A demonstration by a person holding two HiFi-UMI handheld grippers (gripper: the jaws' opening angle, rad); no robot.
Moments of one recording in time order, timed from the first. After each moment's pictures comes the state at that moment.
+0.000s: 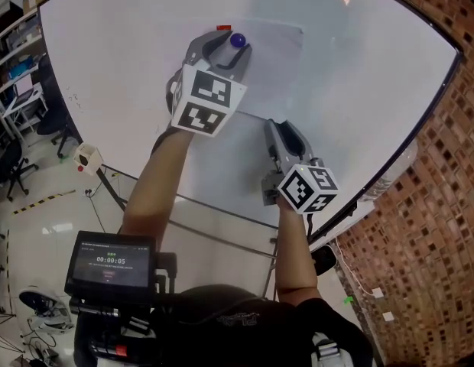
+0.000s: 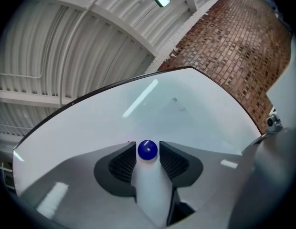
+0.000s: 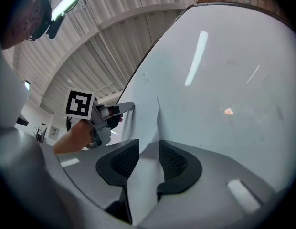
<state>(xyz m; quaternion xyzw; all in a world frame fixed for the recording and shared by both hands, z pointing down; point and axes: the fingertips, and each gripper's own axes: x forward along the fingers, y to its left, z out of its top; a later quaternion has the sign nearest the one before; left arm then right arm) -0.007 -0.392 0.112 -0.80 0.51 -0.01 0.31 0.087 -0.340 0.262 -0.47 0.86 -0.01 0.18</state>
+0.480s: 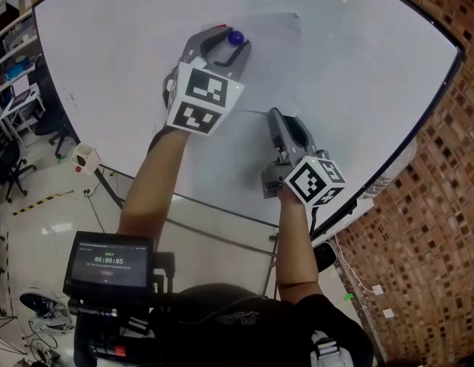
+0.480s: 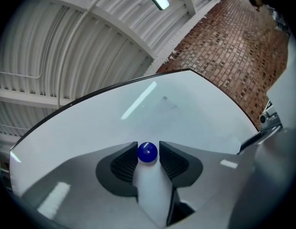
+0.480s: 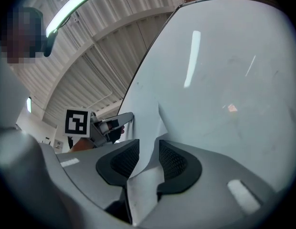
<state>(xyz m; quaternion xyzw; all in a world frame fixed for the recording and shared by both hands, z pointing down) -0.004 -0.385 0.107 -0.81 0.49 0.00 0.33 0.092 -0.336 0.235 -0.44 0.86 -0.03 0.24</state>
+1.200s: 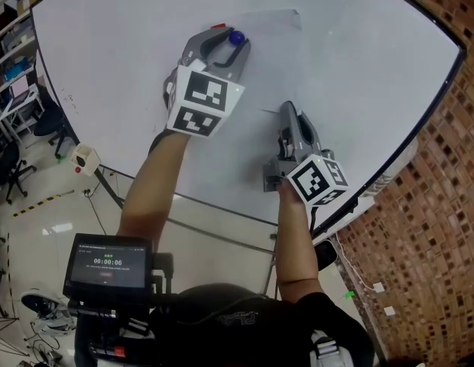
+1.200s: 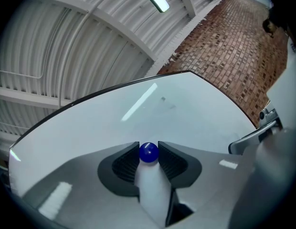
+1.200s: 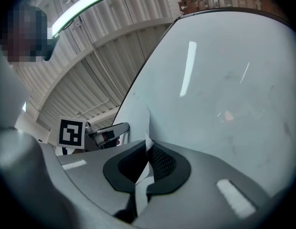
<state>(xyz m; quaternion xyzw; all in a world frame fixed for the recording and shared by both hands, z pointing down) -0.002 -0.382 0.109 -0.81 0.49 0.02 0.32 0.109 -0.332 0.216 -0.46 0.84 -0.01 0.29</state>
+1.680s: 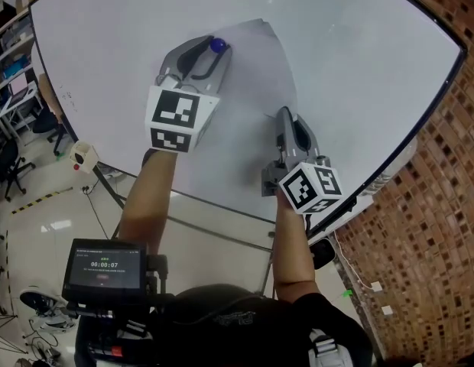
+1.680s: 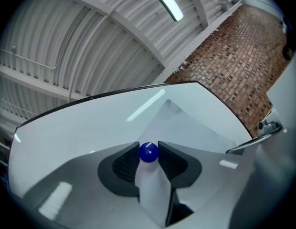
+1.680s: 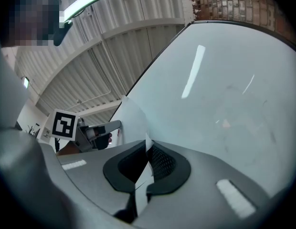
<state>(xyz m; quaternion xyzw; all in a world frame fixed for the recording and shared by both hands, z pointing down) -0.033 -0.367 0.120 -0.82 0.50 0.08 0.28 0.107 -0.328 0.230 -0.50 0.83 0.03 0.24</state>
